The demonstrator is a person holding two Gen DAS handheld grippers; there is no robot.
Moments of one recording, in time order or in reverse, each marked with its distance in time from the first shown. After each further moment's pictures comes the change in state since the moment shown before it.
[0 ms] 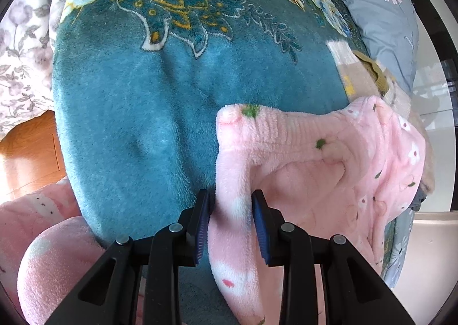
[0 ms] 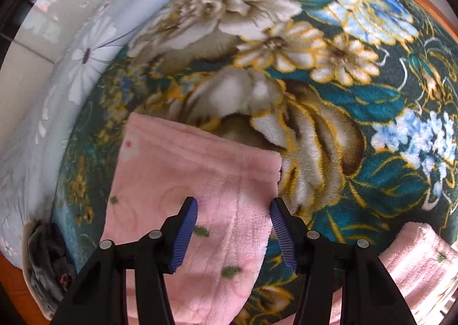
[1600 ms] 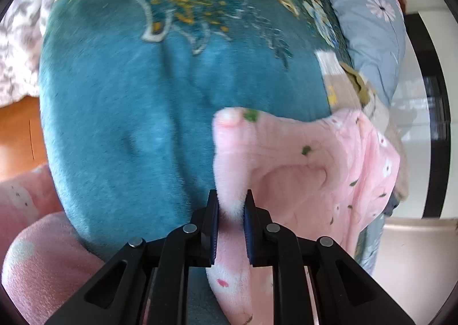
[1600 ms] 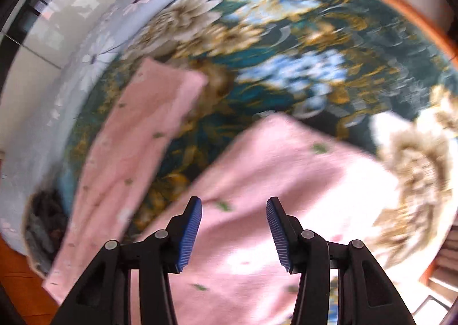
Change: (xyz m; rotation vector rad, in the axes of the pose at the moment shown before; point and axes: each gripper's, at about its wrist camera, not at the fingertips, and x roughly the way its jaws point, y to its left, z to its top) left arm 0.002 0.026 0.004 -0.093 0.021 -0.185; right arm -0.105 -0.129 -0.094 0.016 -0.057 -0.037
